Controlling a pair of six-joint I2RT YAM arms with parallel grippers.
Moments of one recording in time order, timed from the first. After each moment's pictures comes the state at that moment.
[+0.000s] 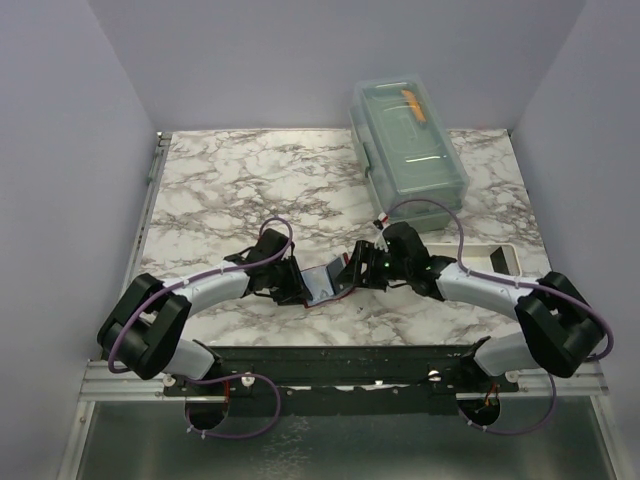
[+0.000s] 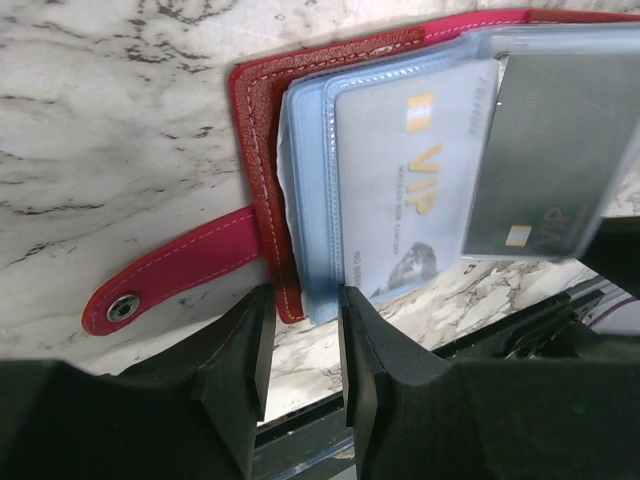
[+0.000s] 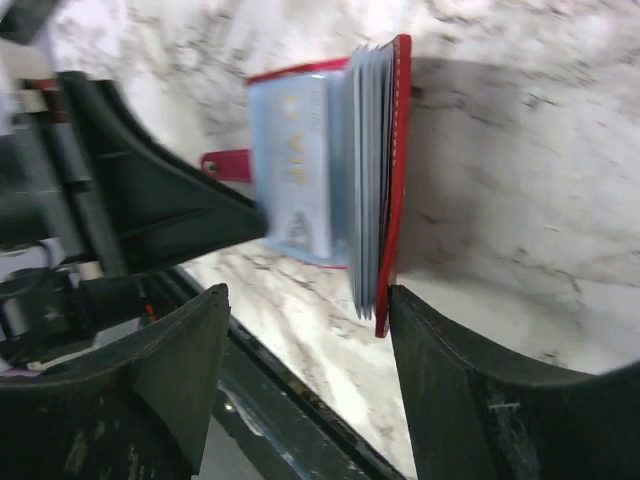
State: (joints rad) left arm -0.59 1.41 0.62 -0.26 0.27 -0.92; right arm 0.69 1.42 0.63 0.06 -0.32 0.82
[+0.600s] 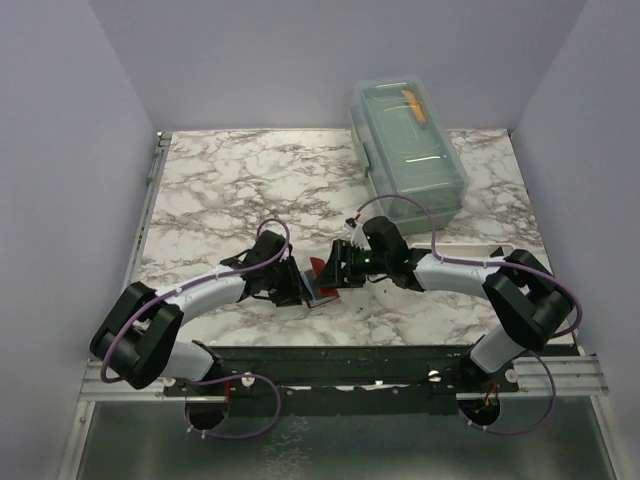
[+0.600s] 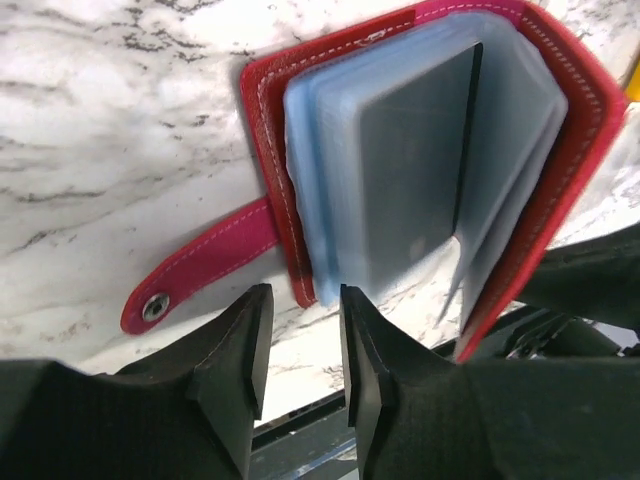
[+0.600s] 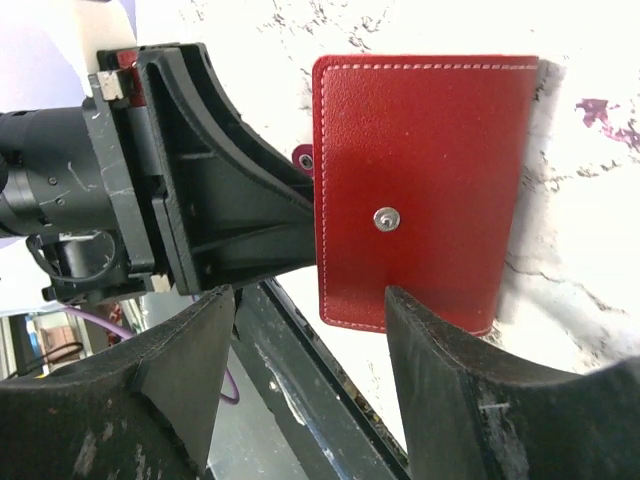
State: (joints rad) left arm -0.60 1.38 0.59 -0.23 0.27 -0.93; right arm 0.74 1.58 0.73 0.23 -0.51 0.84
